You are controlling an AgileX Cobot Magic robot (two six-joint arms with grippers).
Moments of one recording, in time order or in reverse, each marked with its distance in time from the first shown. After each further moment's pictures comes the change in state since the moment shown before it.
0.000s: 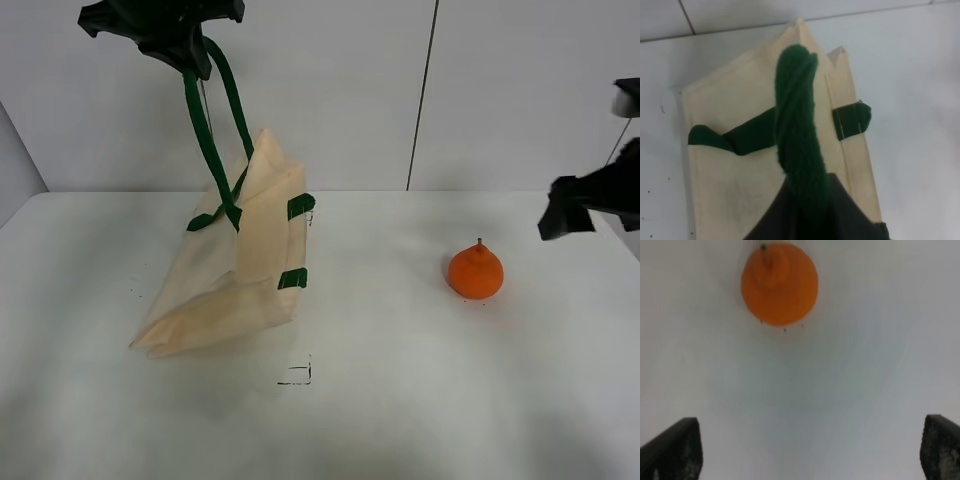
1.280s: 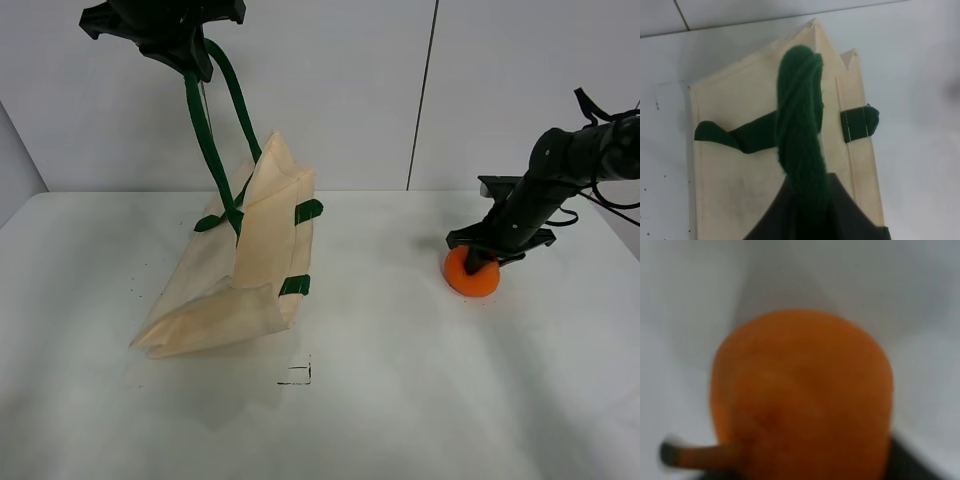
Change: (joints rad) left arm -0.004 -0.008 0.013 -0.011 0.000 0.006; right arm 0.000 0.721 -0.320 0.177 -0.161 -0.134
